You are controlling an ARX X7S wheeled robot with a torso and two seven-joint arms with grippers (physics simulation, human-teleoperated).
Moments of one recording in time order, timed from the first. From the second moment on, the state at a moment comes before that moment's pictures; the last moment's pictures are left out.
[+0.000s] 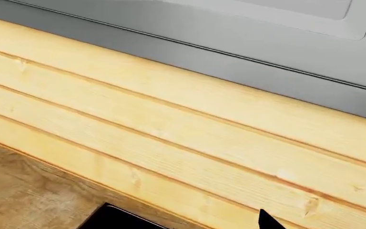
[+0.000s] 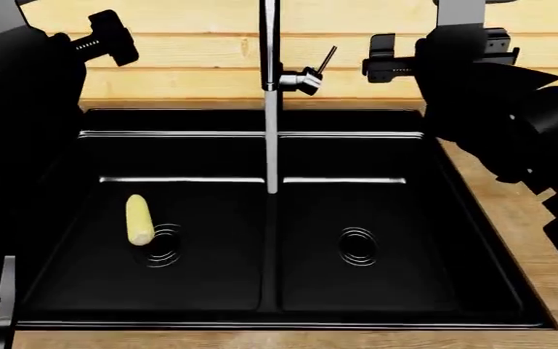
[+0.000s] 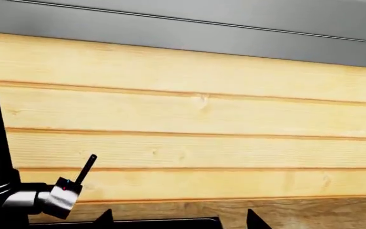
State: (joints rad) left arm -1.23 -0.45 0.31 -0.33 -0.88 -0.62 -0.58; right arm 1.56 0.50 -1.17 0.52 1.27 0.40 0.63
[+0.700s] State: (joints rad) left arm -1.18 -0.51 0.28 -0.19 -0.98 -0.72 -0.63; right arm 1.53 0.56 -1.15 0.41 1.27 0.38 0.68
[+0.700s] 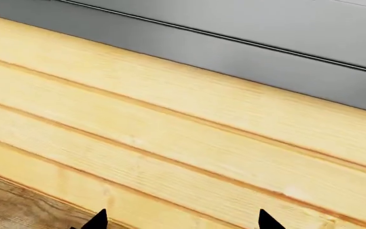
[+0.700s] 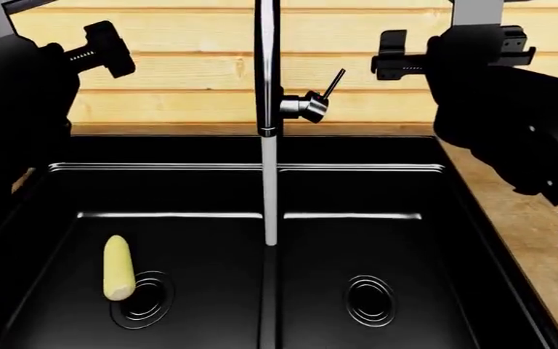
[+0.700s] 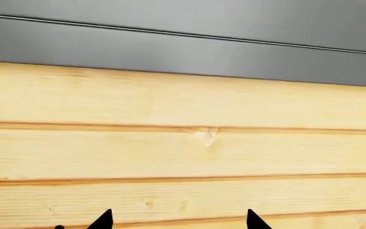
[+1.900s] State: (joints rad) left arm -0.96 -0.58 0.18 0.01 -1.81 -1.23 -1.47; right arm 1.49 0.67 -1.09 0.19 1.29 0.33 0.69
